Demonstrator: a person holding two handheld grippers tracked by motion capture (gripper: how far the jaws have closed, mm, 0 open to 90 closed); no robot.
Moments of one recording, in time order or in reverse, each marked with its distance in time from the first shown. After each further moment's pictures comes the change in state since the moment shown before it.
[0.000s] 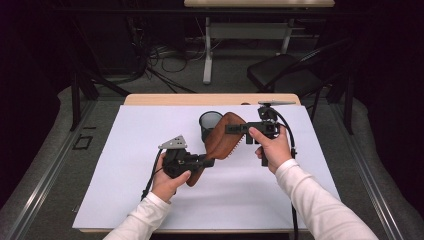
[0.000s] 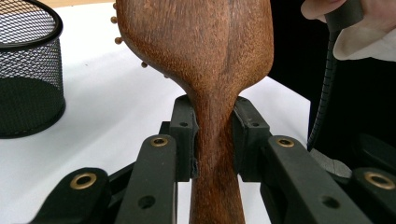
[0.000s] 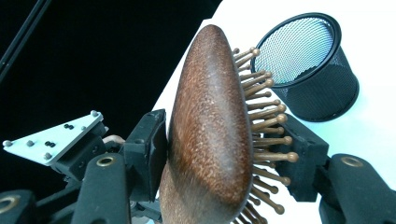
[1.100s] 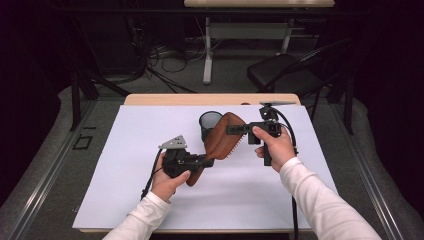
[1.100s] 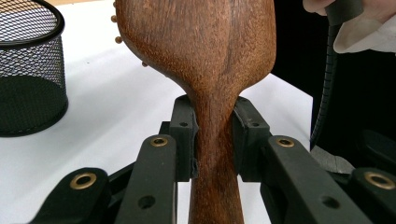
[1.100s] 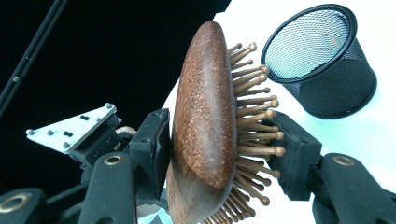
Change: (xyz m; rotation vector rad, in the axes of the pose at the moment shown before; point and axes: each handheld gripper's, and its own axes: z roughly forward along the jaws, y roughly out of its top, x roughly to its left) left arm 0.002 -0.001 0.000 0.008 -0.004 0.006; right arm -0.008 0.001 -0.002 0.027 0.070 0.006
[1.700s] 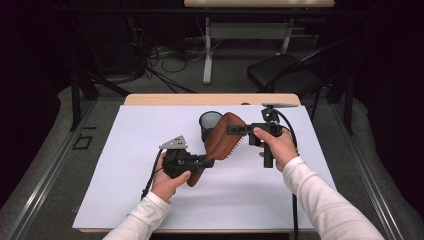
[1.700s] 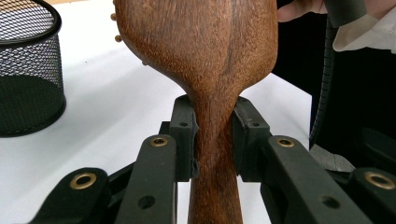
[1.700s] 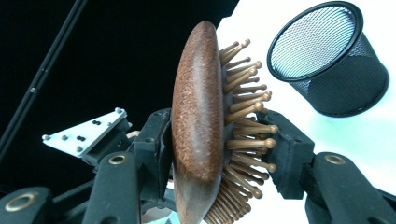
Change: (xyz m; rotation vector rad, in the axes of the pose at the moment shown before) left arm 0.000 0.000 0.001 0.006 -0.006 0.004; right arm -0.002 -0.005 -0.002 -0.026 0.035 0.049
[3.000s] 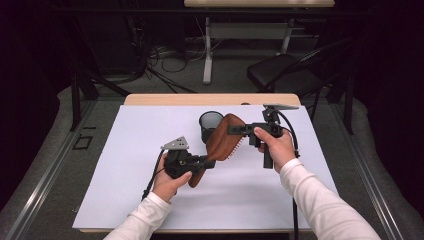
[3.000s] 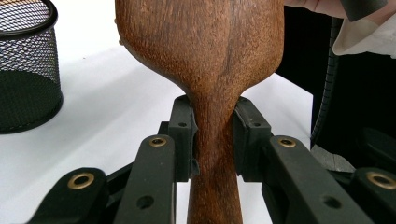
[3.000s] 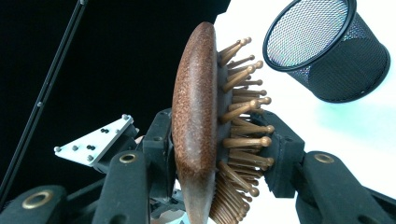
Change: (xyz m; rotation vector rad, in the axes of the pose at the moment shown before) left arm 0.001 -0.003 0.004 0.003 0.000 -0.007; right arm -0.001 -0.002 -0.001 0.003 -0.006 0.092
